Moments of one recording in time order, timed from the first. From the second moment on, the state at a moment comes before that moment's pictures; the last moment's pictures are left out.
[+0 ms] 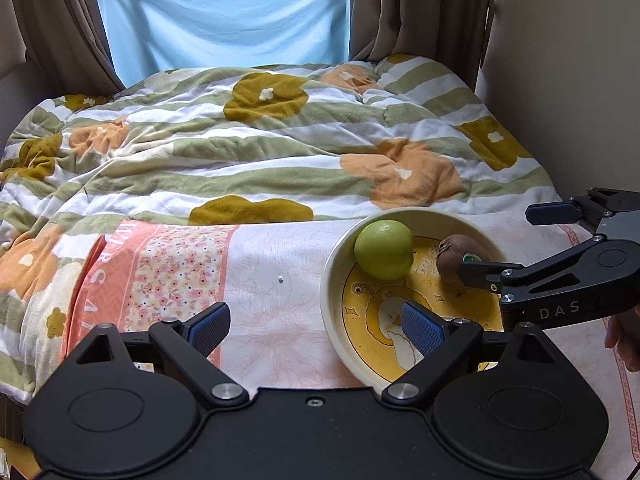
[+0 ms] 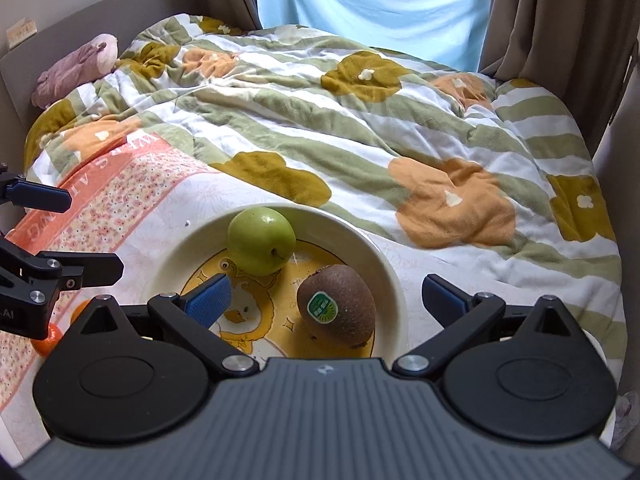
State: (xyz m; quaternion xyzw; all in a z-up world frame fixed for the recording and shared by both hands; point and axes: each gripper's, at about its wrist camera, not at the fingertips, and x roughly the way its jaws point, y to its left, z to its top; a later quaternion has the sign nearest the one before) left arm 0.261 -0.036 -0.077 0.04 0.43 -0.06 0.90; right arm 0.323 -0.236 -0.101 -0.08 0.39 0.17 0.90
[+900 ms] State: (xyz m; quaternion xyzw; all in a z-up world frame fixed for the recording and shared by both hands) left arm 0.123 -0.019 0.002 0.01 0.38 -0.08 0.92; right arm 0.120 -0.249 -0.004 0.00 0.38 0.04 0.93
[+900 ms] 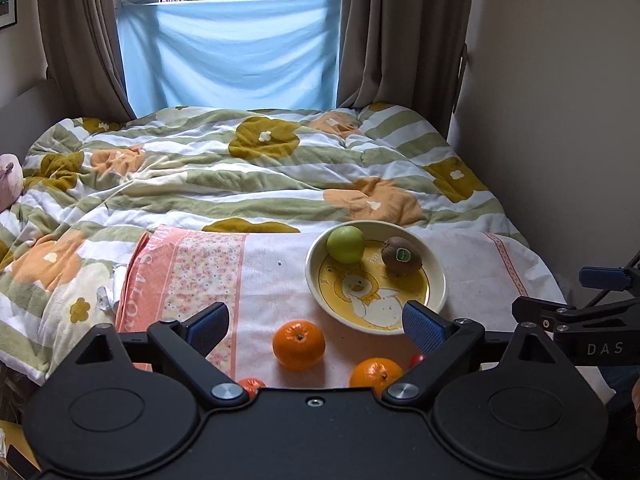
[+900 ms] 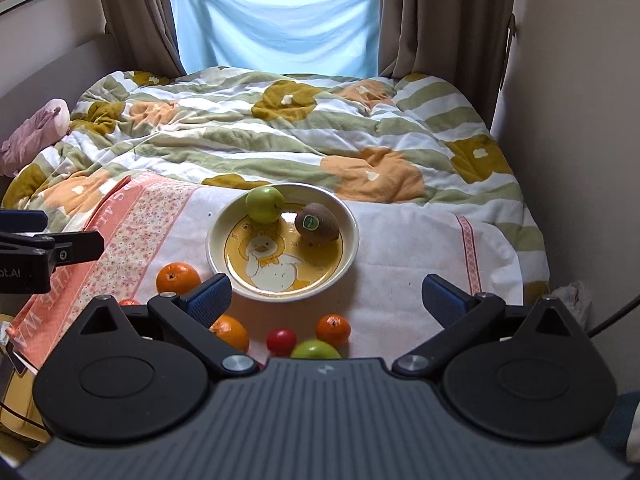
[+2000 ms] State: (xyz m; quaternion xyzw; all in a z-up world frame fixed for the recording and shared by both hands) left arm 0.071 -0.092 -0.154 -0.02 0.43 0.05 0.90; right arm 0.136 -0.279 -0.139 0.00 0.42 0.14 0.90
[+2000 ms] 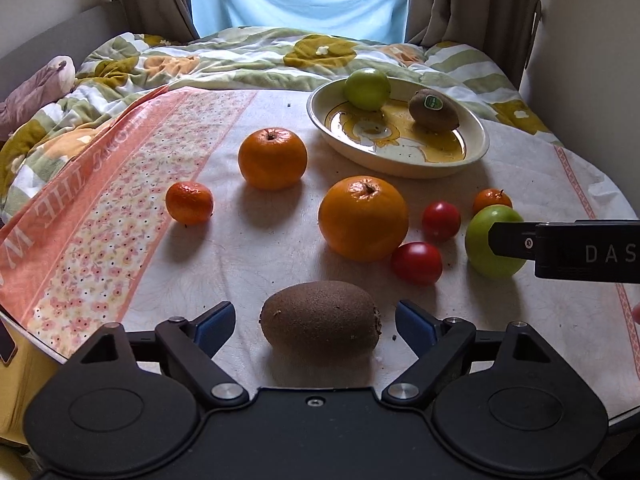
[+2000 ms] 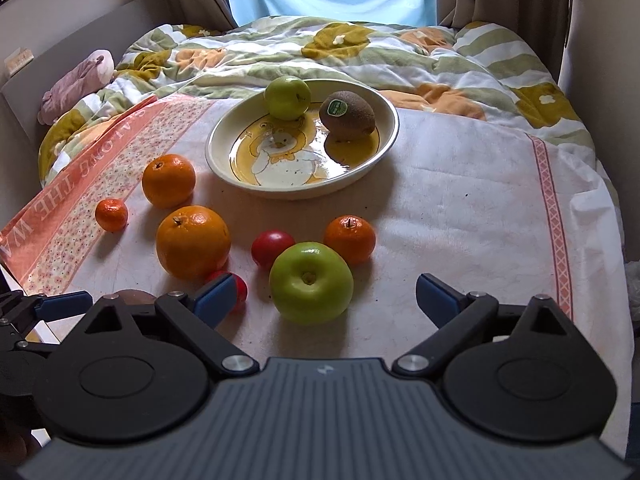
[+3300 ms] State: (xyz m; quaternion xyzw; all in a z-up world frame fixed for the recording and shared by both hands) left arm 0.072 -0.091 -0.151 -0.01 0.44 0.04 0.90; right arm 0.150 -0.271 -0.158 0.00 0.43 0.17 0.89
